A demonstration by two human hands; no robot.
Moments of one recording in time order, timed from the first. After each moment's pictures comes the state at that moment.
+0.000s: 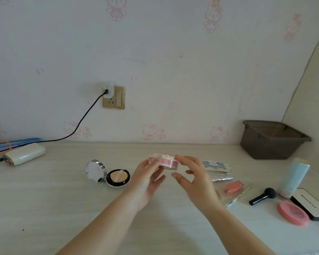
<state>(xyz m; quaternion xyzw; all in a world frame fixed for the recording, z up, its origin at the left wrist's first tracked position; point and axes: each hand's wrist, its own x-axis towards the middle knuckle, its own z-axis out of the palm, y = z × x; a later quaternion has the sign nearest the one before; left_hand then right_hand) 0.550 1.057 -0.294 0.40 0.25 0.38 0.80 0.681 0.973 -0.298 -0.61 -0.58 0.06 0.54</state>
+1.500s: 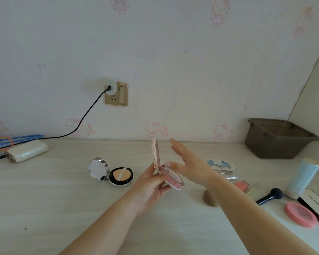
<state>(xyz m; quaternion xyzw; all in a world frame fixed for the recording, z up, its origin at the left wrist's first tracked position) 0.543 1.060 -0.313 0.43 0.14 0.31 0.83 0.694 1.016 -0.265 -0.66 -0.62 0.24 0.36</state>
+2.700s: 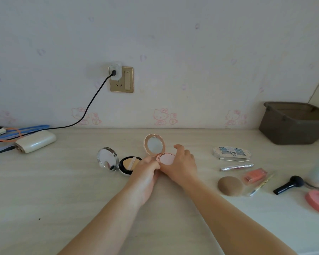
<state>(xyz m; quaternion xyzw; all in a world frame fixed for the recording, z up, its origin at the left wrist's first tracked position) 0.529 1.080 -0.320 0.45 0.32 0.37 0.75 0.645 1.065 -0.334 -0.82 -0.47 0.10 0.32</state>
